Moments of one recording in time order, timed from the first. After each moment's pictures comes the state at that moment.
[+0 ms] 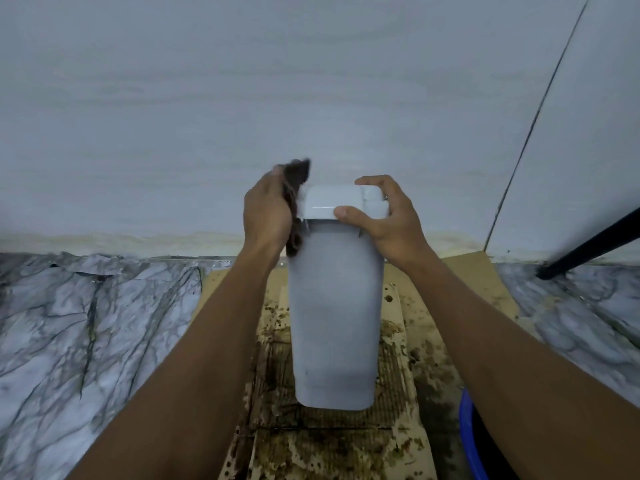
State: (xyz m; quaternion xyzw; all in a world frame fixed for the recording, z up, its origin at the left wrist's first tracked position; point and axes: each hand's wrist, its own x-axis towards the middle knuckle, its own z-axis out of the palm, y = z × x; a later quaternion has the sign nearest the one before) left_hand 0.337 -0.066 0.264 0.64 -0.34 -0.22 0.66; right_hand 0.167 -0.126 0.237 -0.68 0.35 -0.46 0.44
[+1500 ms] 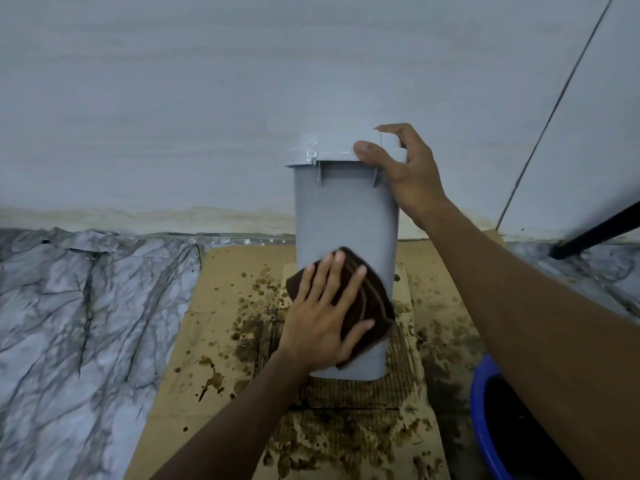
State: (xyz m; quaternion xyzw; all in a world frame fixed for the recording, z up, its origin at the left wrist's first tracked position) left_hand 0.303 -0.005 0.058 0.60 -0.73 0.23 0.24; right_hand 0.182 -0.158 0.242 -0.65 0.37 -0.48 0.45
